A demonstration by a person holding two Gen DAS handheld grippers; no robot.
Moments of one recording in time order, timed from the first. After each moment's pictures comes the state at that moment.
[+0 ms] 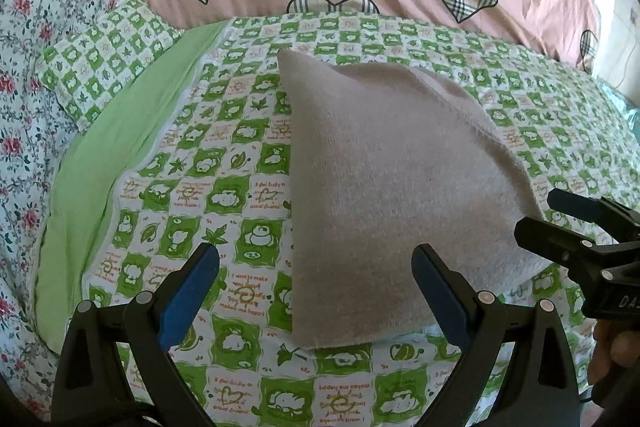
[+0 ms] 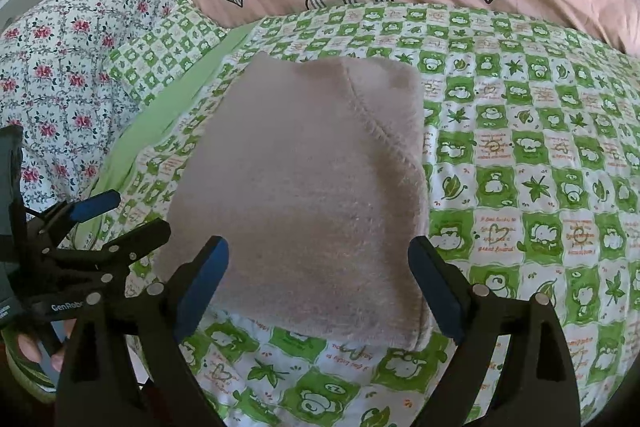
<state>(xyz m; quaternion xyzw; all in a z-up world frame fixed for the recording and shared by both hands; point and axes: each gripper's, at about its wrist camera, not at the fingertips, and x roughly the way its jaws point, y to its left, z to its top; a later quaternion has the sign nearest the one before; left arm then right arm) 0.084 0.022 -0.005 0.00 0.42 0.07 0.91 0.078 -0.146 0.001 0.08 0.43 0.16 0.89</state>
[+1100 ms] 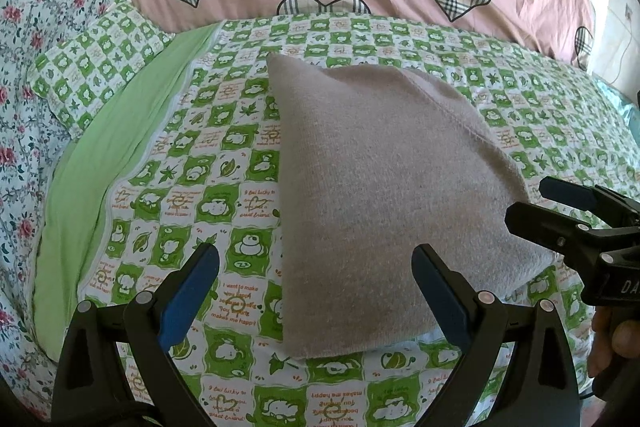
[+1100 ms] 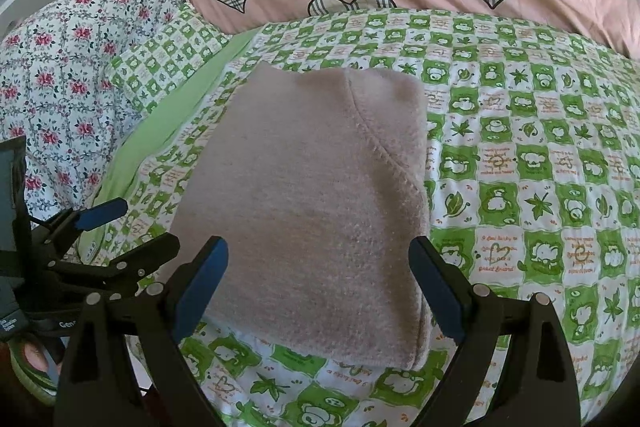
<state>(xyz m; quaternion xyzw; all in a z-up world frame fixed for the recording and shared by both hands) 0.092 0.018 -0.003 0.01 0.42 0.05 0.91 0.090 -0.148 0.006 0.09 0.43 0.16 0.89</state>
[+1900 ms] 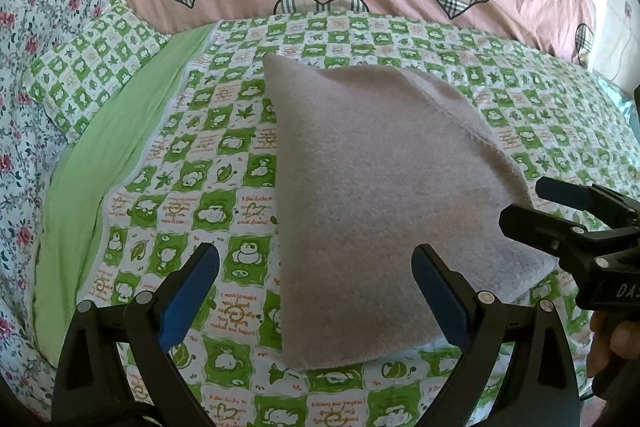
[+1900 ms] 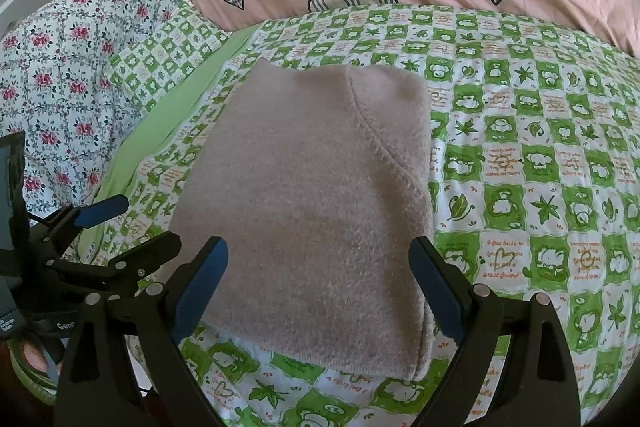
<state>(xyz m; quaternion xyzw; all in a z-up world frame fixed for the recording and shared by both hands) 0.103 0.019 -0.004 0.01 0.43 0.05 0.90 0.098 -0.146 0.002 0.09 0.43 0.17 0.88</state>
